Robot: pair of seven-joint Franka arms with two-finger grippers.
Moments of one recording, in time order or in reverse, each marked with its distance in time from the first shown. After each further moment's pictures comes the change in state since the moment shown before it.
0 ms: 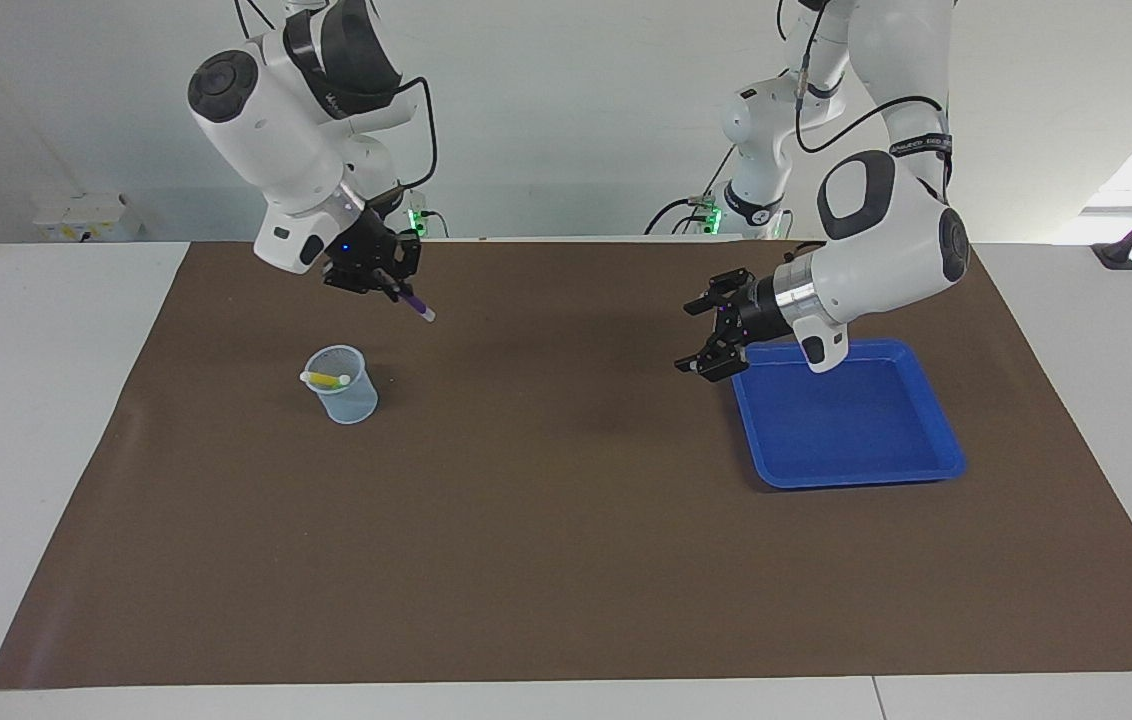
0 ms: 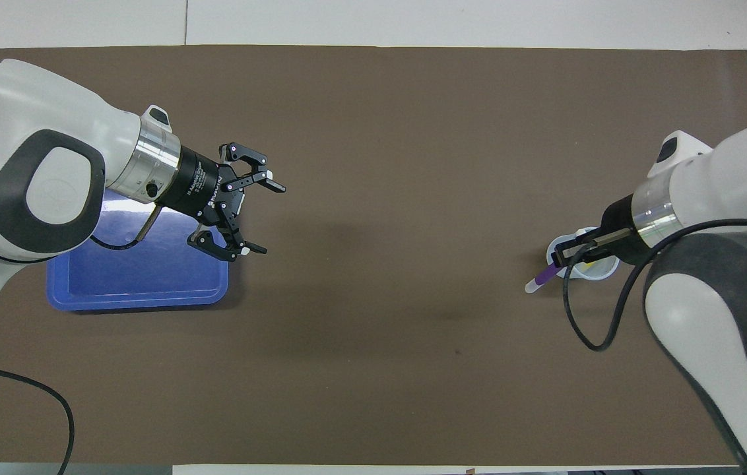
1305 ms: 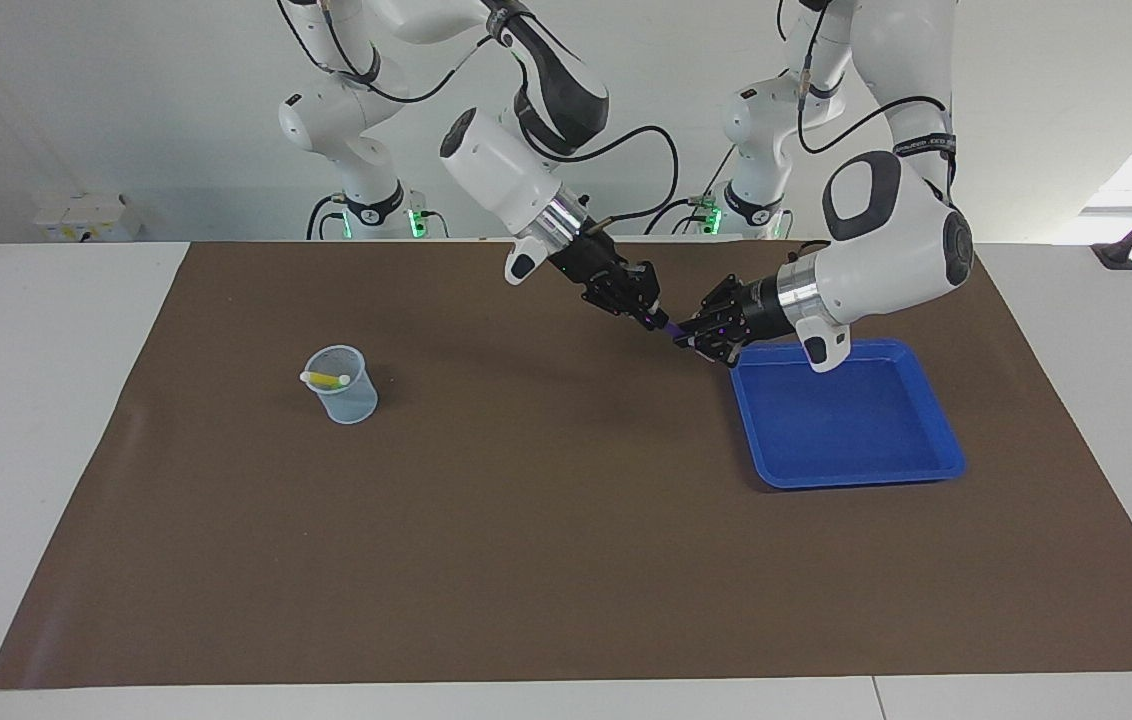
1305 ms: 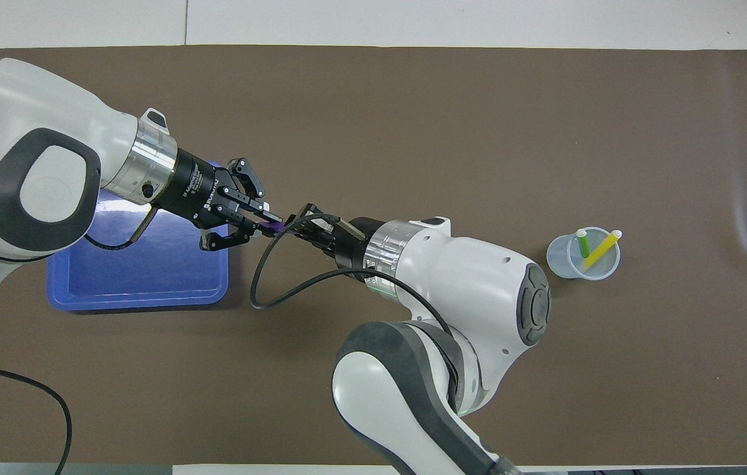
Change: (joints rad) left arm 0.004 0.000 0.006 0.002 0.000 -0.037 -0.013; right arm 0.560 0.223 0.017 -0.058 0.842 1.043 0.652
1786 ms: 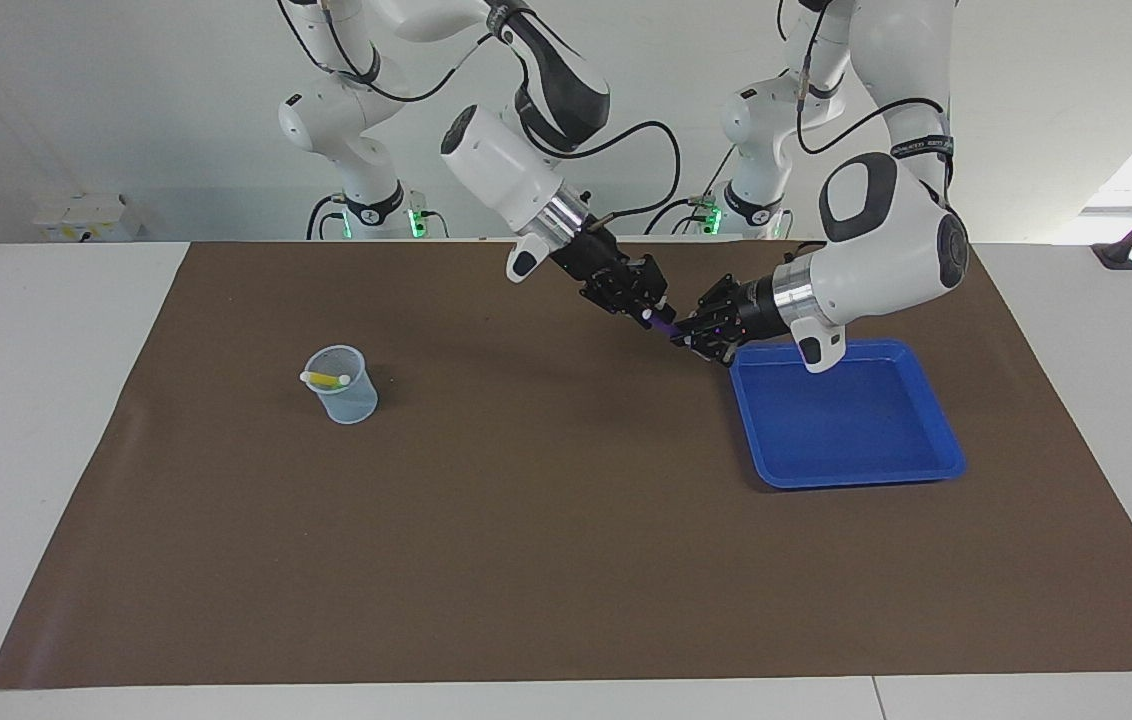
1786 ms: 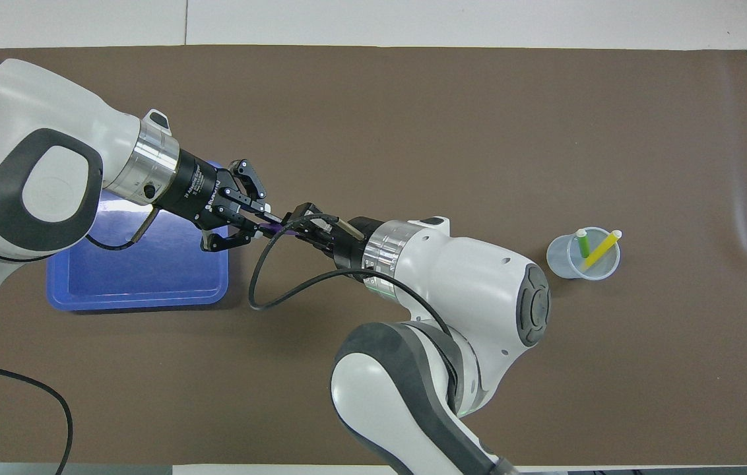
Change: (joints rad) left arm 0.001 0.001 0.000 0.000 0.000 -0.003 0.000; right arm 0.001 0.000 0.000 0.000 0.000 0.002 0.001
